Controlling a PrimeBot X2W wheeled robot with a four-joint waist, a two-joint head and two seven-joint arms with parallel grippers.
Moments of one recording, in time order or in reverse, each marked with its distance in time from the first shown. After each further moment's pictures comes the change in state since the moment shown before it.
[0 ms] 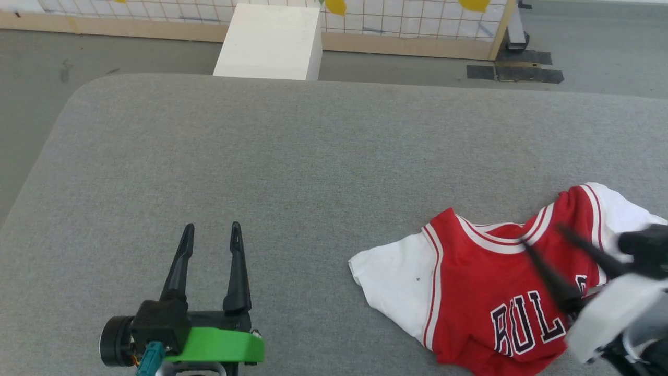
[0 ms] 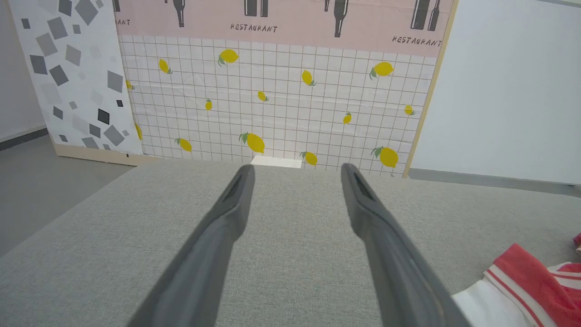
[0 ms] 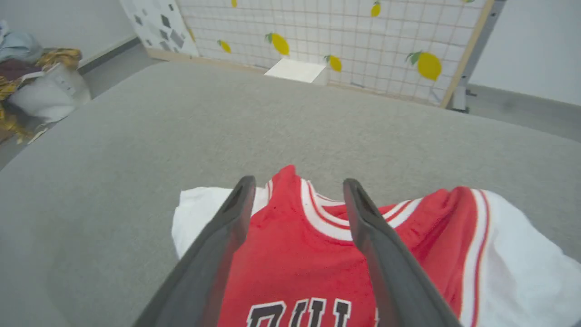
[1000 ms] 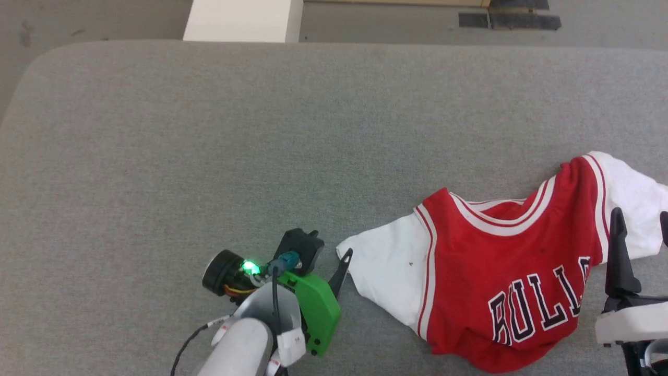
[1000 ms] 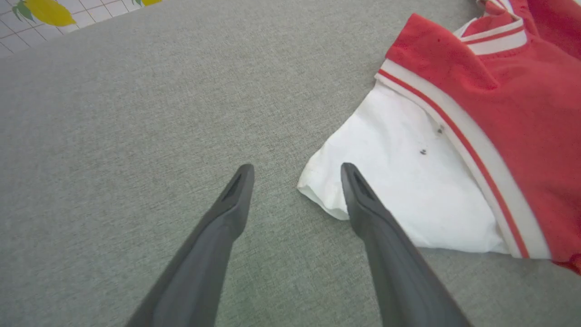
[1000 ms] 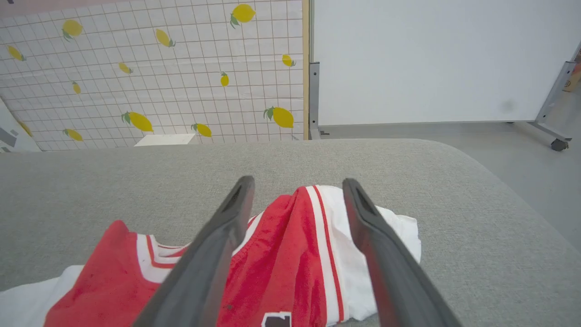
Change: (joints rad) left arm -0.281 0.038 -0.263 0.261 0.048 -0.214 0.515; right arm 0.023 0.359 -0.371 0.153 -0.388 0.000 -0.498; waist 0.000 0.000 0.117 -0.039
